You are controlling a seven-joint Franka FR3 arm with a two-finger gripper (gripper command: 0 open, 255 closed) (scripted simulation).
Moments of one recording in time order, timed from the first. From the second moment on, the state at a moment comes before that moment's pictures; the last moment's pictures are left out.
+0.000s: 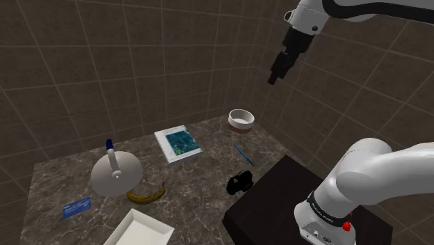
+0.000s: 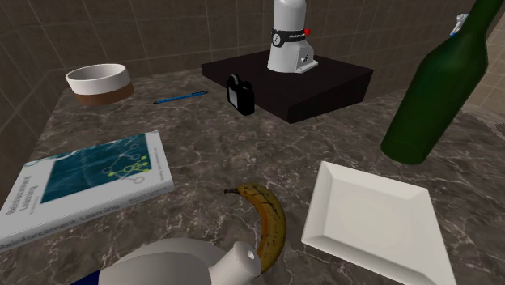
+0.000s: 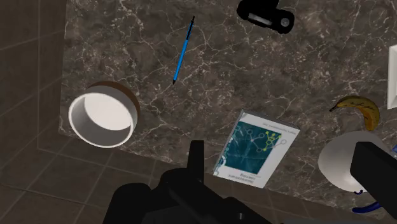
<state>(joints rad) -0.01 -0.77 -0.01 -2.31 0.04 1.69 -0.16</state>
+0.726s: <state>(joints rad) 0.06 -0.61 0.10 -2.40 0.09 1.92 -0.12</state>
